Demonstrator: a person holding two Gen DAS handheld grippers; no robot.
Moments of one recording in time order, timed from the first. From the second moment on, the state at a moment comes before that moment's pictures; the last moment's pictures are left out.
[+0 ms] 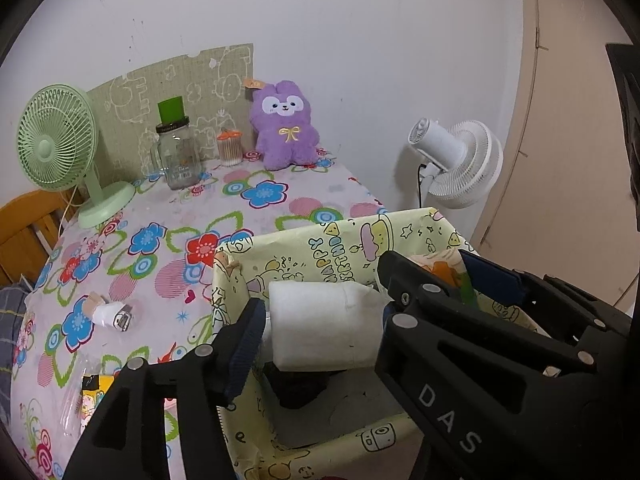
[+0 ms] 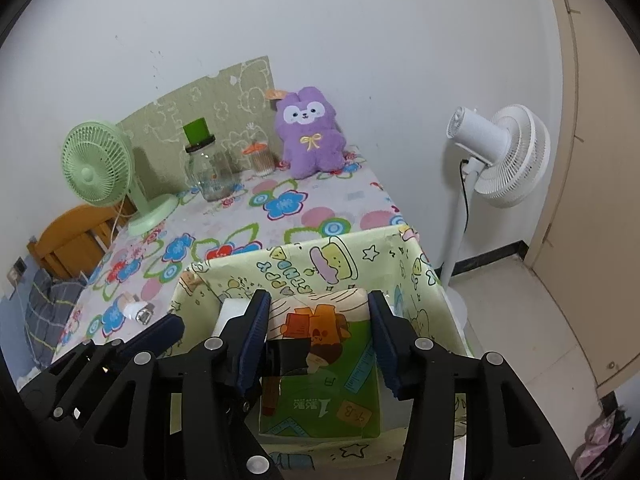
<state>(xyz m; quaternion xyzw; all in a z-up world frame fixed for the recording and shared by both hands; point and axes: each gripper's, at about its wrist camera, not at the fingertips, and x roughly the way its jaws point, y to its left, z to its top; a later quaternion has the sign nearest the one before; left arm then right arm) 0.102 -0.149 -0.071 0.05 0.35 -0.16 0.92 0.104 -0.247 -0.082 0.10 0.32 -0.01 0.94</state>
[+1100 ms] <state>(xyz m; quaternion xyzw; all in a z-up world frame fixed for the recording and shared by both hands) 0.062 -0.106 -0.025 0.05 0.31 -0.15 0.94 0.056 -0.203 -0.030 0.06 0.27 -0.03 0.96</state>
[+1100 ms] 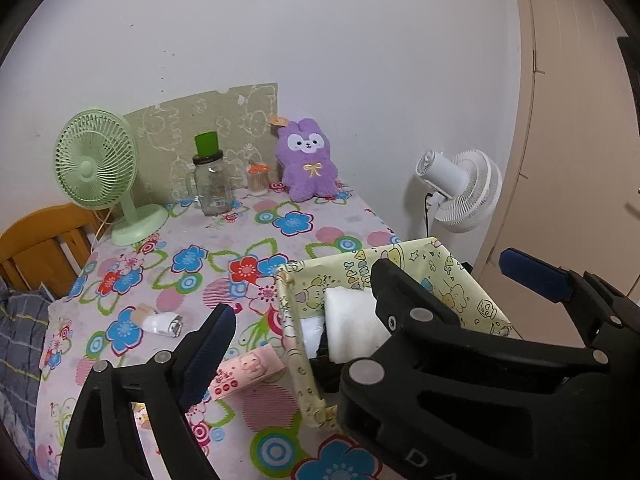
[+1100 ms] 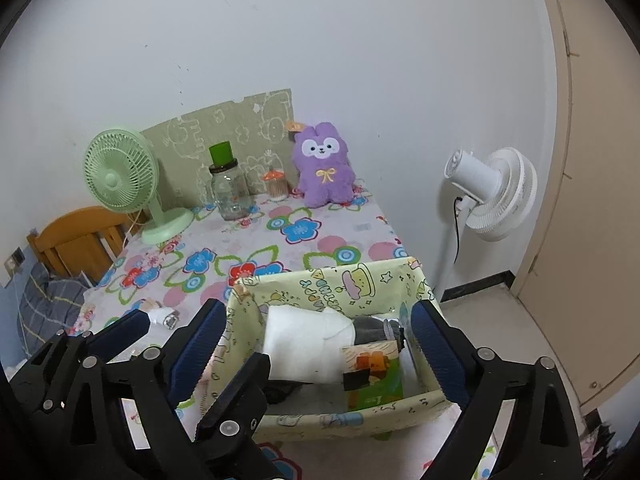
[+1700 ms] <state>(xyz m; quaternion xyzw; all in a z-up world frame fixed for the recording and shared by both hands) 0.038 -0.064 -0.002 0.04 0.28 -0.15 0.95 0.029 -0.158 -0.003 0.03 0.24 -0.05 0.97</state>
